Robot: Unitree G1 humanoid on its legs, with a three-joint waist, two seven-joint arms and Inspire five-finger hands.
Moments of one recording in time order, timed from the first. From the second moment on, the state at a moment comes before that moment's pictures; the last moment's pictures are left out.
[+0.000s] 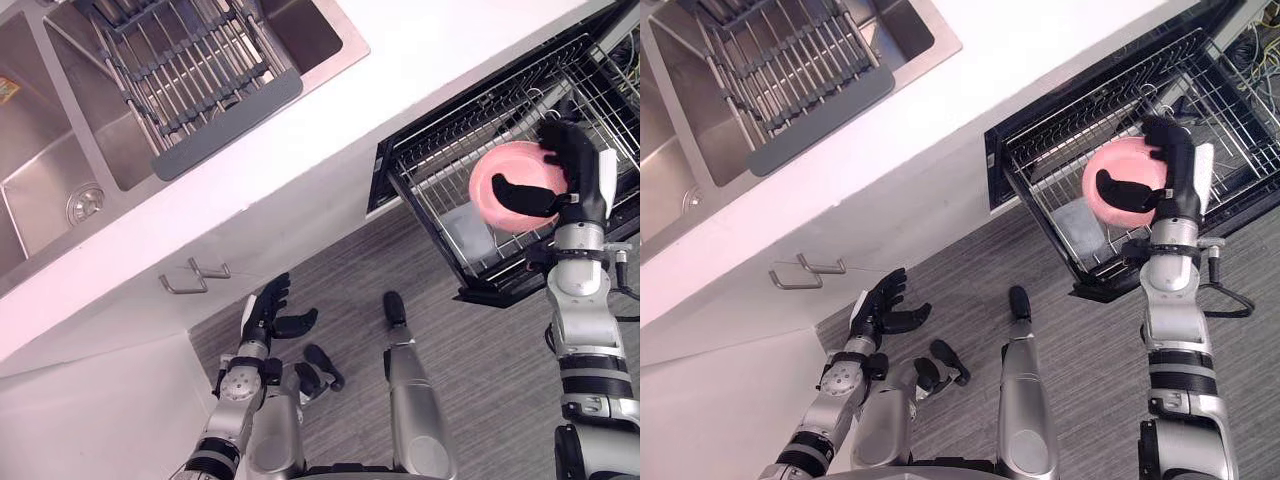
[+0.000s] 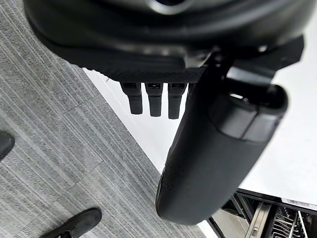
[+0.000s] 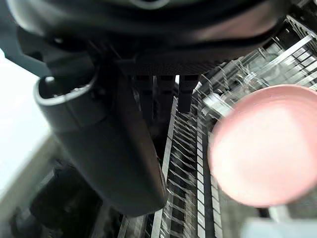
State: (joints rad) left arm -0.06 0.09 -0.13 0.51 -0.08 -0.21 0.09; right arm -0.32 -0.53 -0.28 0.14 -0.06 -0.06 -0.23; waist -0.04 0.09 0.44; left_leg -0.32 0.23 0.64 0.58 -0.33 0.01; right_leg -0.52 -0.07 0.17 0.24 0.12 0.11
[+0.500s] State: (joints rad) left arm -0.02 0.06 -0.08 0.51 -0.06 -0.18 0.09; right arm 0.16 -0.17 -0.65 -0.27 -0.01 -0.09 -0.36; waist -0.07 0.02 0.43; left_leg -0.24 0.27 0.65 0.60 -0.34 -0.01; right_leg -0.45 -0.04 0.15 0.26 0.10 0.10
